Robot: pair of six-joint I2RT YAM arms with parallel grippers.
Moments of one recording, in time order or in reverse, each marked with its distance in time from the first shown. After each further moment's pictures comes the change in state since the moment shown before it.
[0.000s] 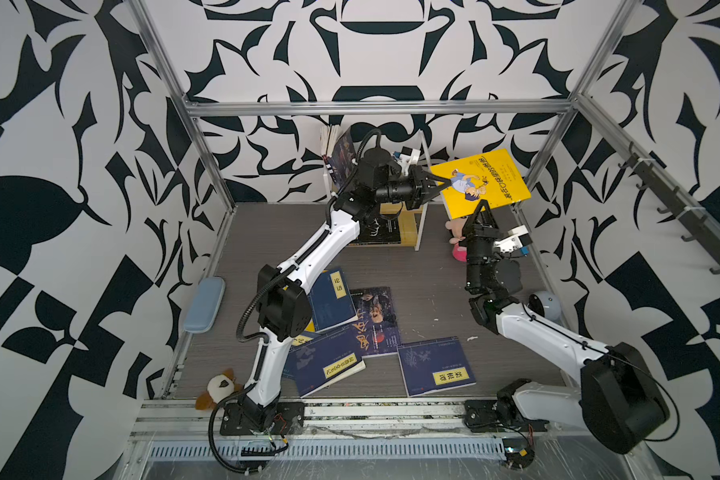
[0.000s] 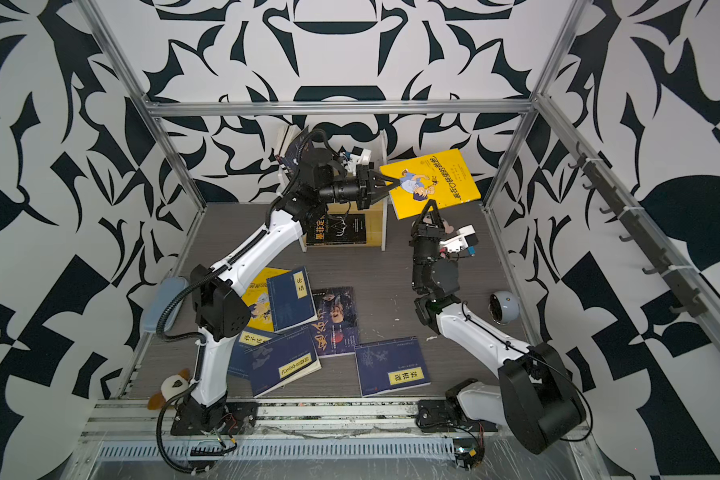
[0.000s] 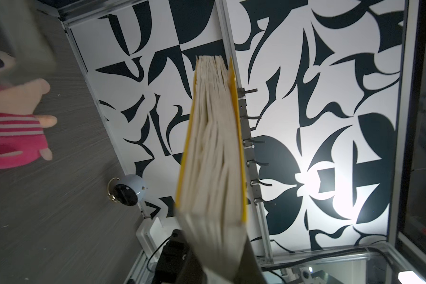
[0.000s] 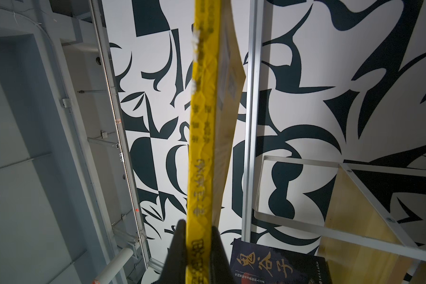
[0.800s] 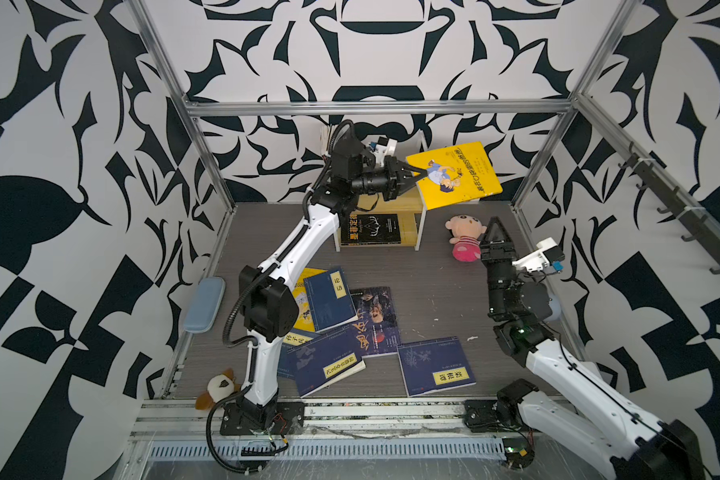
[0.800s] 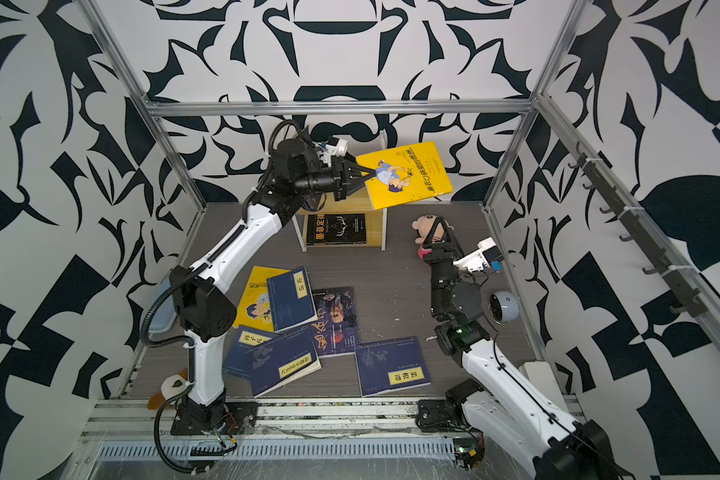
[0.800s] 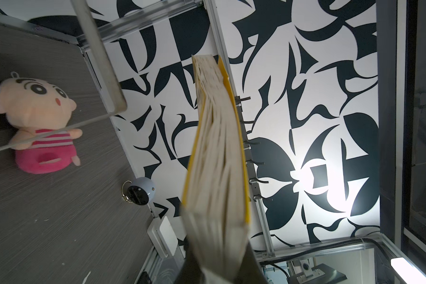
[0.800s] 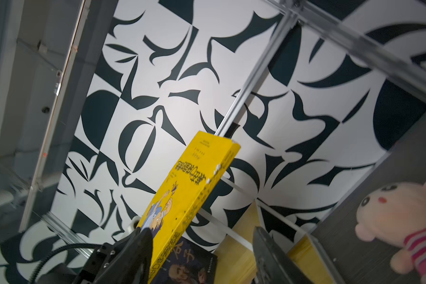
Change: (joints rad) left arm 0.132 -0.116 -0.099 -0.003 0.111 0.049; right arm -0.008 -0.407 -0.068 -0.446 -0.024 -0.666
